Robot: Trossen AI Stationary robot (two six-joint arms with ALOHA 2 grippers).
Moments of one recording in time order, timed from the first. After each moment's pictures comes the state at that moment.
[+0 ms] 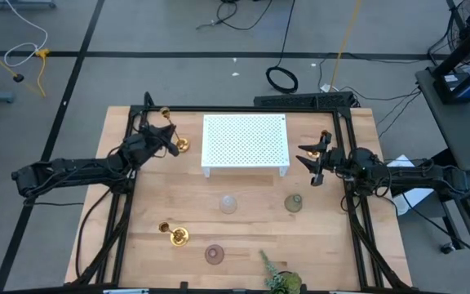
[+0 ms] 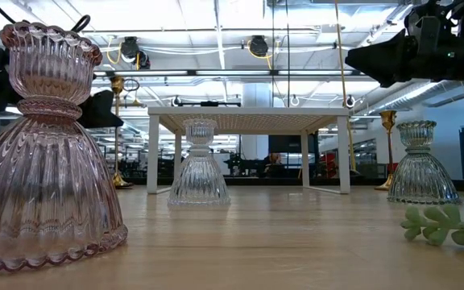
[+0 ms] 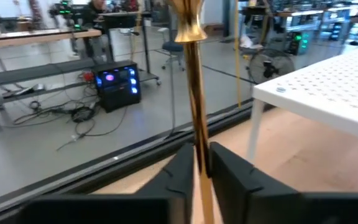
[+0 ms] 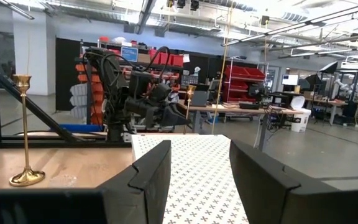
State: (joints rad) left arm 0.55 0.84 0.02 0.71 -0.35 -0.03; right arm -0.18 0.47 0.01 0.66 0.05 -0.09
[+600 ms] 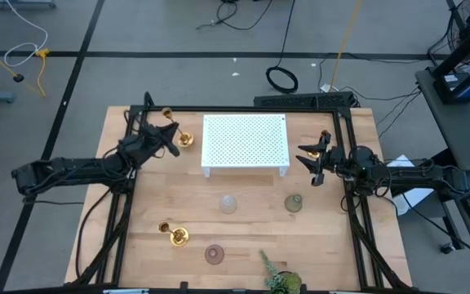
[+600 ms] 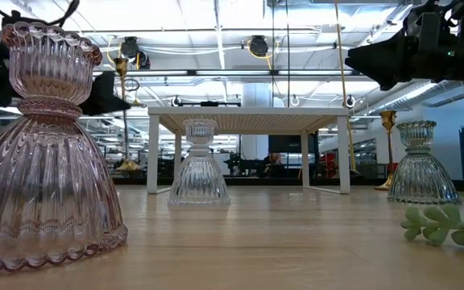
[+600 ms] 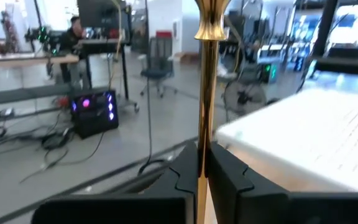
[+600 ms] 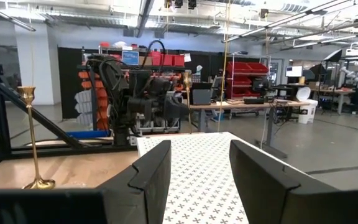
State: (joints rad) left arm 0.50 0.84 0.04 0.84 -0.31 -0.02; right arm -0.18 0.47 0.01 0.66 0.05 -0.01
